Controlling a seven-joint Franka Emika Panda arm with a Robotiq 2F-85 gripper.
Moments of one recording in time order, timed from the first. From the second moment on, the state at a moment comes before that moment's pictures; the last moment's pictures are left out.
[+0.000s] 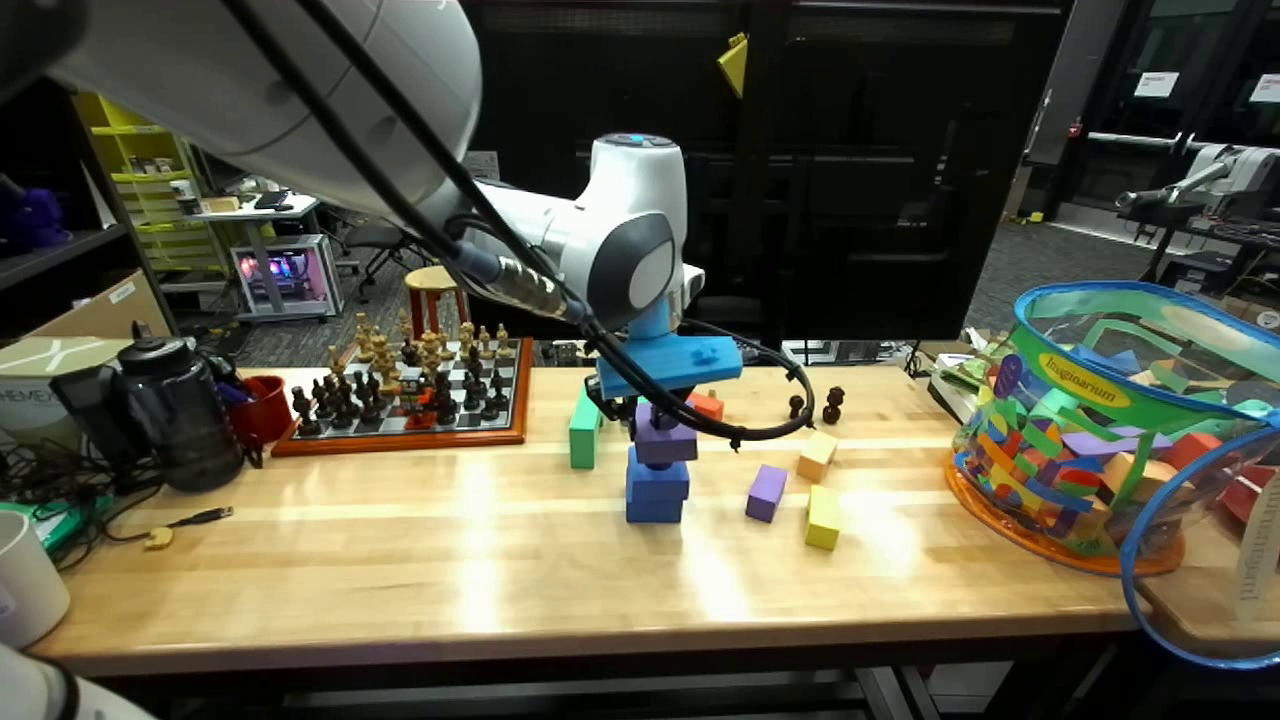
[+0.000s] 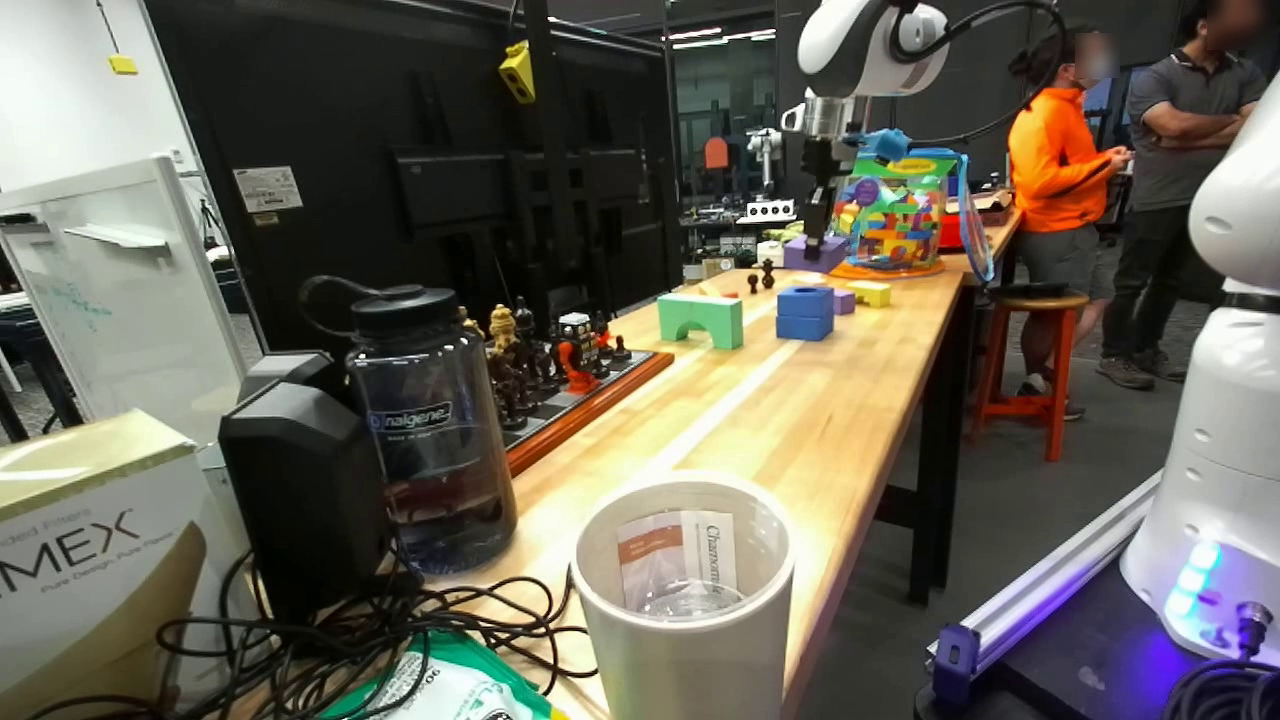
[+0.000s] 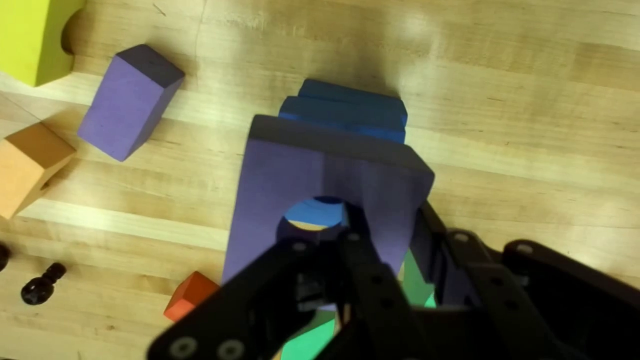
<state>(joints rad) -0.02 -0.21 -0.09 -2.39 0.01 2.37 -0.70</state>
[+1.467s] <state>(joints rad) -0.02 -0.15 -0.10 -2.37 0.07 2.35 -0.78</state>
